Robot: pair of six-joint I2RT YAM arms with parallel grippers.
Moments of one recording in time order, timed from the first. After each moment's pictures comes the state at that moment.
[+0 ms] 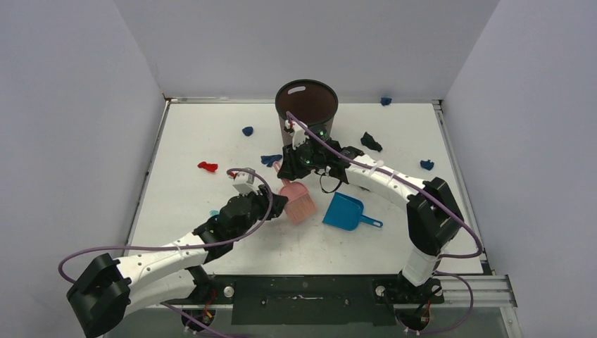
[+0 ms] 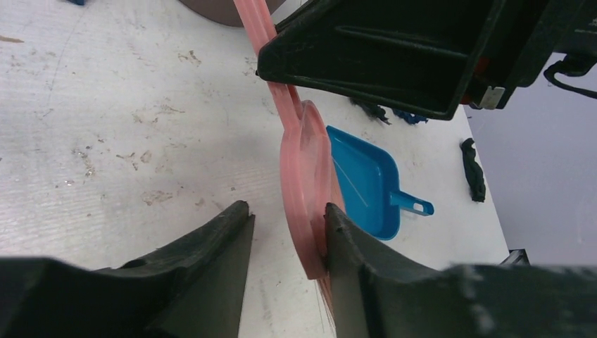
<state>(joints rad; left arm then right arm) -0.86 0.97 0.36 0.30 -0.30 -0.80 0.72 1.75 1.32 -0.22 -0.38 0.26</state>
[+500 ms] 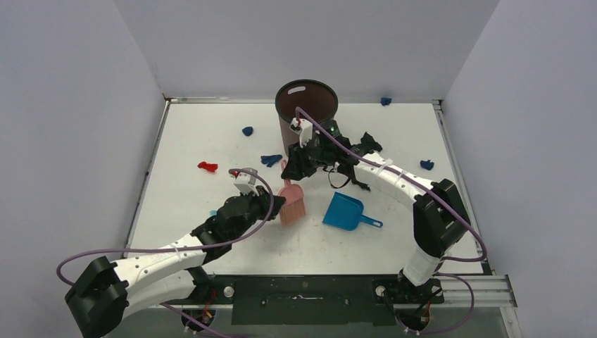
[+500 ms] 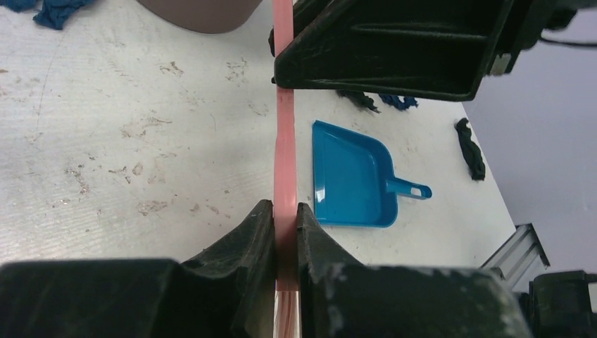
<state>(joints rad) -0.86 0.98 0.36 0.36 -0.26 -0.73 0.66 1.70 1.28 -0.19 -0.52 0.24</state>
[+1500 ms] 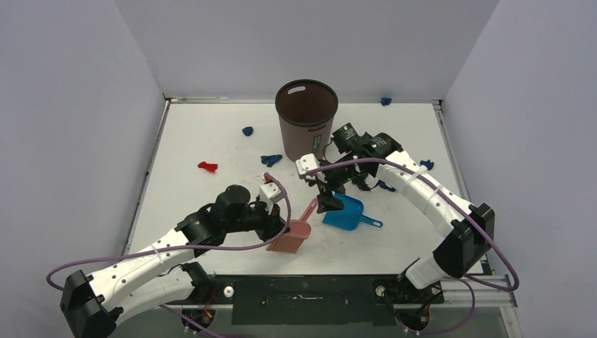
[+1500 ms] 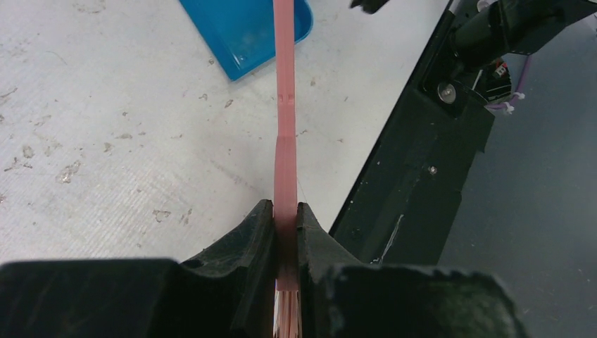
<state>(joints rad) -0.86 0.88 0.63 -0.27 0.31 -0.24 0.65 1.50 1.45 -1.08 -0.76 -1.04</state>
